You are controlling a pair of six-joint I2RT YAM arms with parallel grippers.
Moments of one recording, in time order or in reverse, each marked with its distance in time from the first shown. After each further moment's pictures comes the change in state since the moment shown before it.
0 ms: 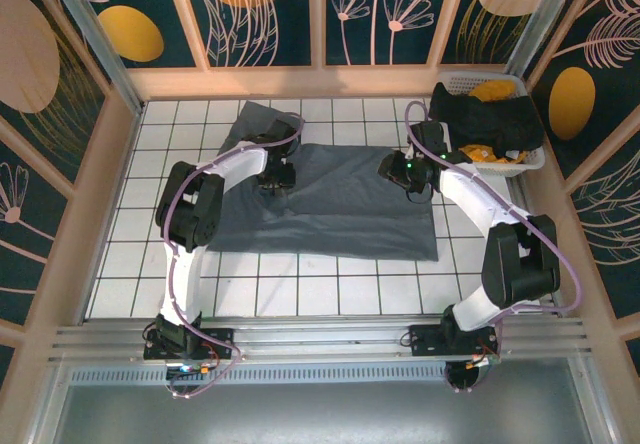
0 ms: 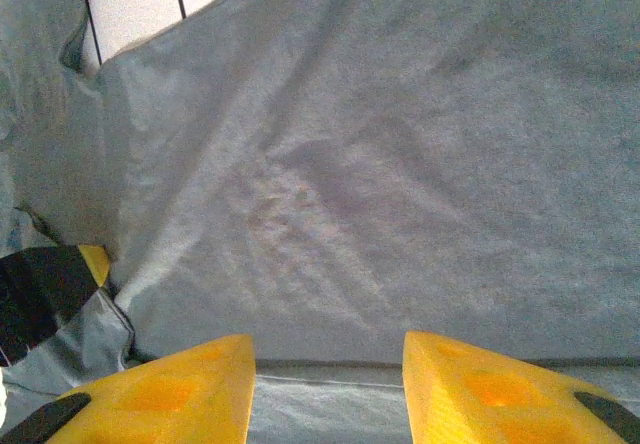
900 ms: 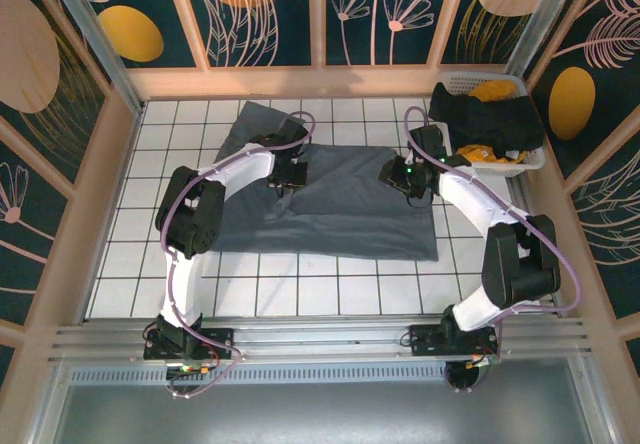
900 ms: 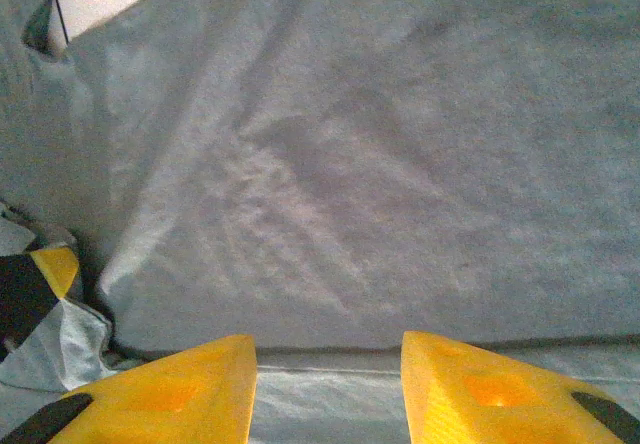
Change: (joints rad) left arm -0.072 -0.050 -0.002 0.021 0.017 0.012; right arm 0.000 -0.005 -0.040 0.000 0.001 0.004
